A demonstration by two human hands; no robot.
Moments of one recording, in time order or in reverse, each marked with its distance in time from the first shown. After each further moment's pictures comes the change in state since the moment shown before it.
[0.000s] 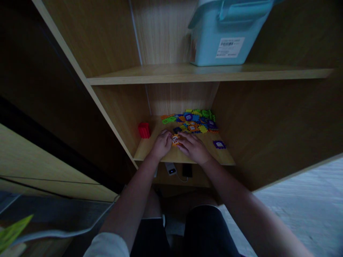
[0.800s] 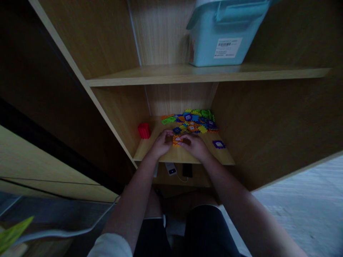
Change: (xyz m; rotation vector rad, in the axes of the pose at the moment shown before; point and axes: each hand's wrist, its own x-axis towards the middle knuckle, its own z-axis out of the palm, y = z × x) left_hand -0.005 -0.029 0.014 -0.329 -0.077 -0.278; right_hand 0.000 0.025 0.016 0.269 -0.031 0.353
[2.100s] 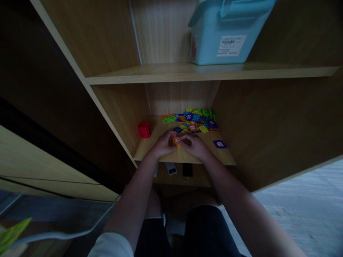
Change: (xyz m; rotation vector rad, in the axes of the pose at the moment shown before) left_hand -0.004 0.007 -0.004 0.097 -0.184 0.049; right_hand 0.001 -0.006 -0.002 0.017 -0.069 0.016
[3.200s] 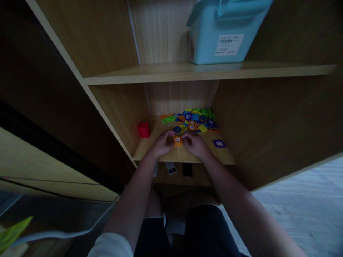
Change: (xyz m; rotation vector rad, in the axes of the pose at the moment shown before) left_hand 0.003 -0.004 0.004 -0.086 0.071 -0.019; right_hand -0.001 0.010 0.002 -0.058 0.041 0.072
